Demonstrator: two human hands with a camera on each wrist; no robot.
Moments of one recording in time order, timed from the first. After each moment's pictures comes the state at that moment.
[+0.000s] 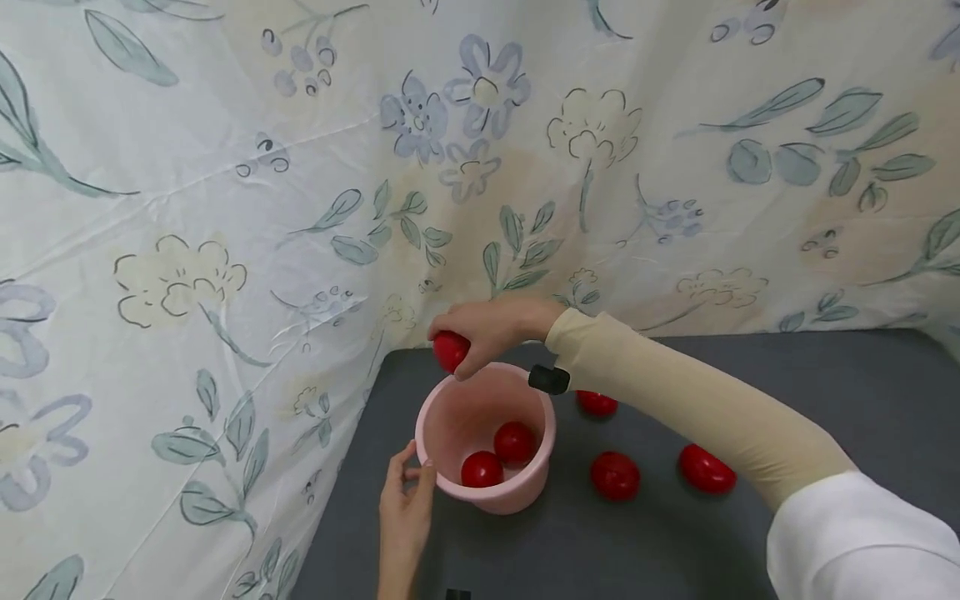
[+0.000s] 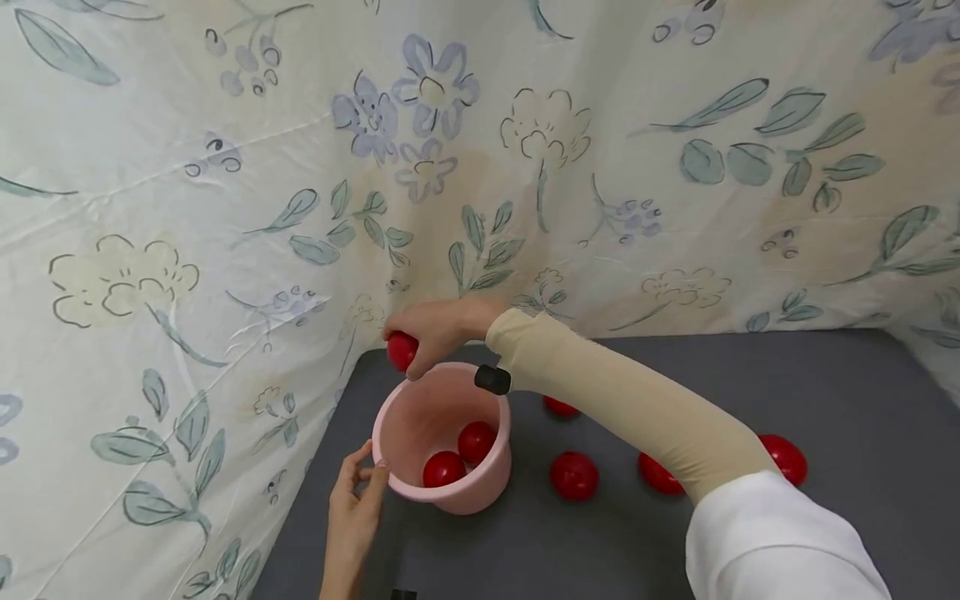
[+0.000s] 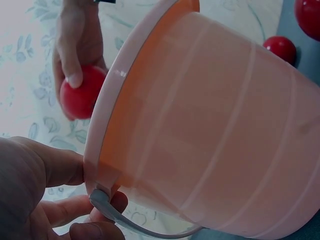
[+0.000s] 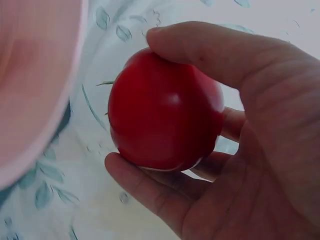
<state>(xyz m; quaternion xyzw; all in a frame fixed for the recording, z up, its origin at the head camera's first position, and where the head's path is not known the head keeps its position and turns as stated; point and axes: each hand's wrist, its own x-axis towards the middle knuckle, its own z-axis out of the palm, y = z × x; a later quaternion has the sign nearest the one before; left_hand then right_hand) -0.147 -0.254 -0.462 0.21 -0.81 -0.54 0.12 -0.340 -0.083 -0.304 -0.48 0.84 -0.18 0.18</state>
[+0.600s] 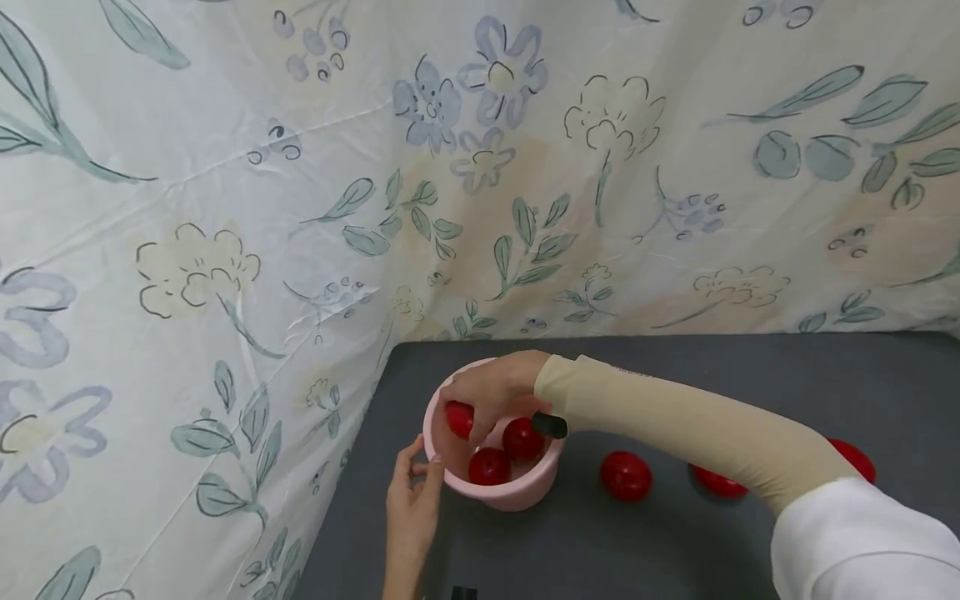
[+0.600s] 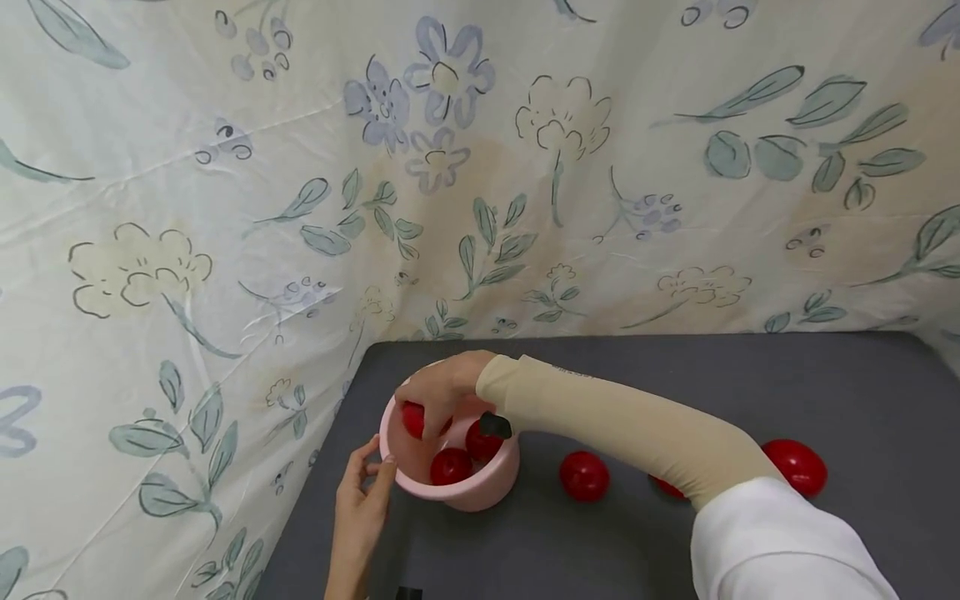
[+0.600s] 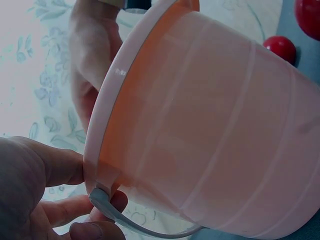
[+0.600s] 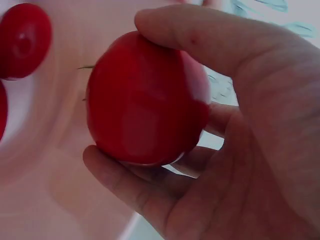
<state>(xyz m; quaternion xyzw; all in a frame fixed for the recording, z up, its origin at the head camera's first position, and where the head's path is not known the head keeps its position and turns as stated) -0.149 -0.256 -0.463 0.19 -0.80 -0.56 0.11 -0.312 -0.108 -0.364 -0.43 0.81 -0.19 0.34</state>
